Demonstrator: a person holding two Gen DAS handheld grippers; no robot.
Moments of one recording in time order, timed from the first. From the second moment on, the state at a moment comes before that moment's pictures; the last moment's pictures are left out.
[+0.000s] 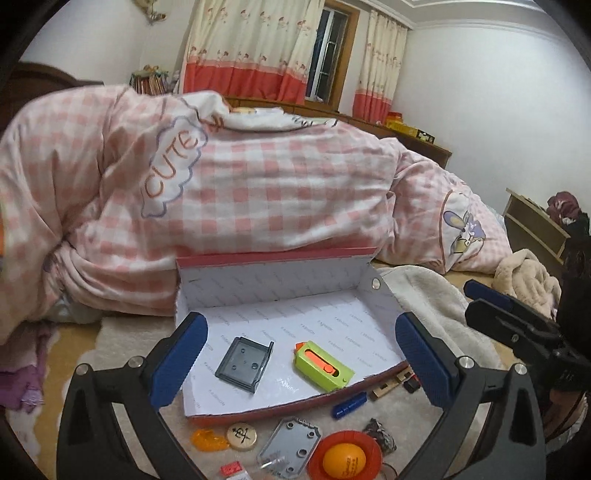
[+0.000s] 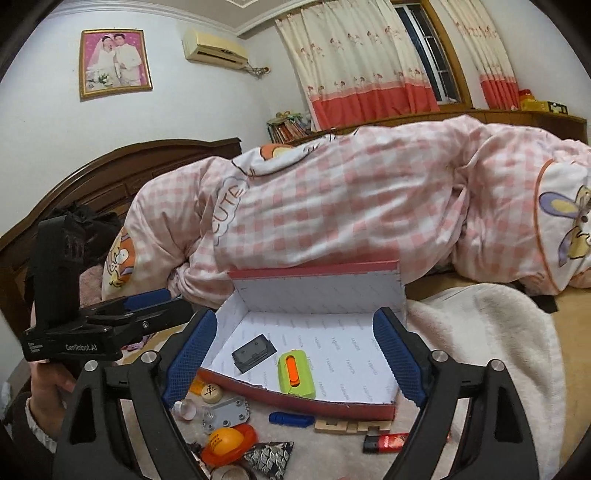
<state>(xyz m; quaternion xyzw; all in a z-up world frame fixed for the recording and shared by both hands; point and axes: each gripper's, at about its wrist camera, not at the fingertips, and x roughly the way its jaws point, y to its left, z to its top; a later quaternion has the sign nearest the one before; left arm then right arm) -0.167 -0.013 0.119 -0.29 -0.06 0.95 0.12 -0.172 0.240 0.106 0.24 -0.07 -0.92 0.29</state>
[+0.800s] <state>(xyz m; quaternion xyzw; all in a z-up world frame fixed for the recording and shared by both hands) -0.078 0.005 0.115 -0.27 0.00 0.95 0.14 -0.059 0.224 0.098 0.23 0.07 -0.92 0.30</state>
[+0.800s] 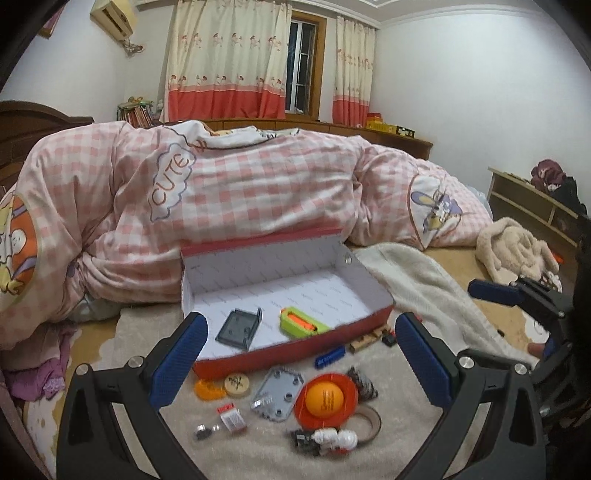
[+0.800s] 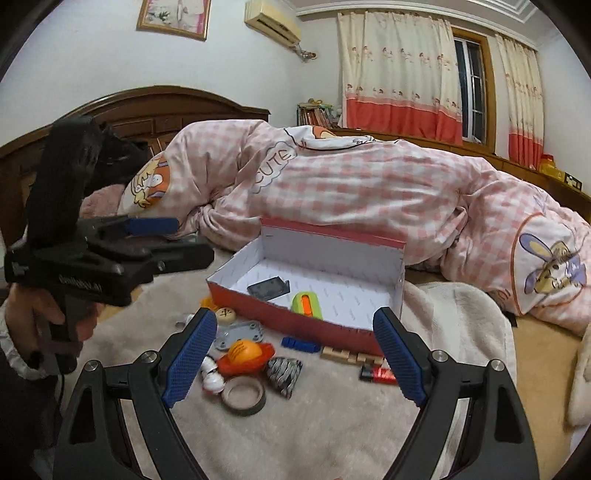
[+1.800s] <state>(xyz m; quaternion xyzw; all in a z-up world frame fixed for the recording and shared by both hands) -0.081 0.018 -0.009 -0.42 -0.05 0.88 0.19 -0.068 0.242 0.031 0.31 0.03 -0.90 0.32</state>
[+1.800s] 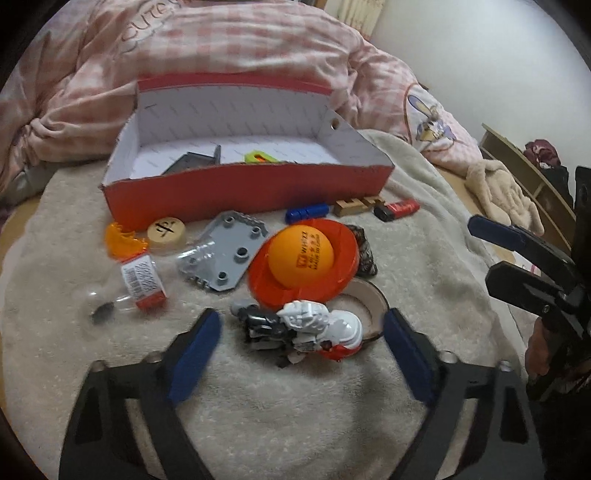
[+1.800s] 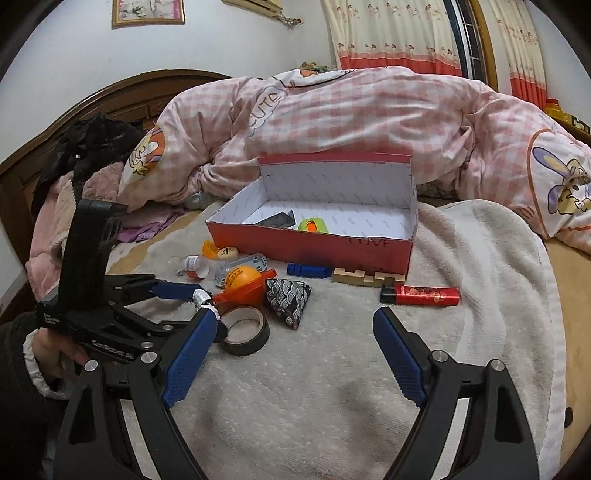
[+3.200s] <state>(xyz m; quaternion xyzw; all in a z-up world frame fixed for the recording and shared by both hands) -0.050 -0.028 0.041 -0.35 -0.06 0.92 0.20 -0.093 0.158 -0.018 0.42 0.10 -0.84 0.33</state>
